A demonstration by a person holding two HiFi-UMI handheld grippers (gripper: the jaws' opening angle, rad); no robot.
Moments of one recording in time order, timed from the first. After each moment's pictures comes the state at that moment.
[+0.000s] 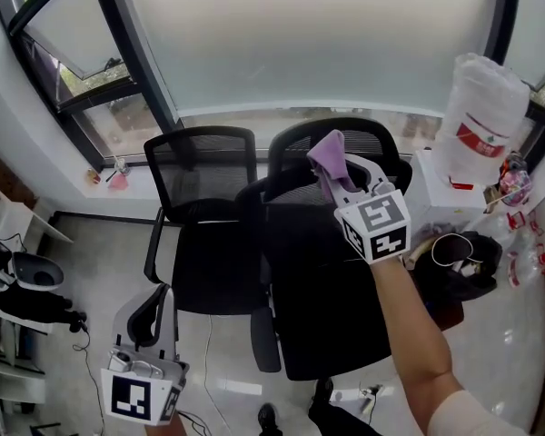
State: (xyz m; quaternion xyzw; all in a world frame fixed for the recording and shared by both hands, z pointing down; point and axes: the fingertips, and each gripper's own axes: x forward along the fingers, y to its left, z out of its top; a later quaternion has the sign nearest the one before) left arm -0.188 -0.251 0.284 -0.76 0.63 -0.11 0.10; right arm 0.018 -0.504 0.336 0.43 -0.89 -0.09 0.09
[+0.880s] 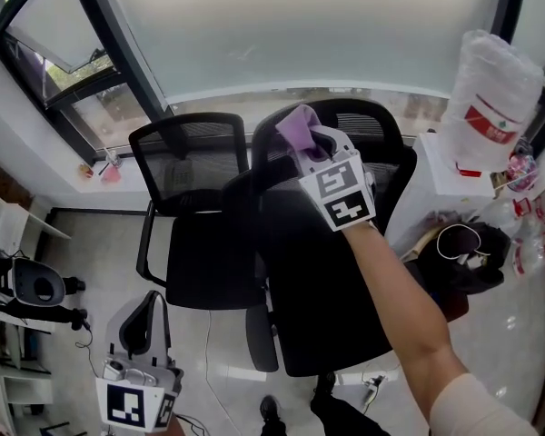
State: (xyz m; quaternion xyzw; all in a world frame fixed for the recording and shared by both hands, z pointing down) left arm -0.184 -0.283 0.322 -0.75 0.64 -0.13 0.07; right arm -0.022 -0.585 0.385 0.42 -0.89 -0.11 0.14
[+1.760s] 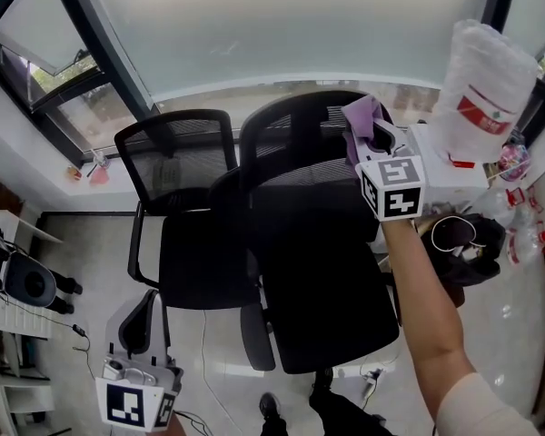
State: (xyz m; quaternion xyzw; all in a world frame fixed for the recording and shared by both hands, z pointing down) left arm -0.178 -0.303 0.337 -0.77 0.63 -0.12 0.06; right arm 0.117 -0.613 0.389 0.54 -0.83 -0.07 0.11
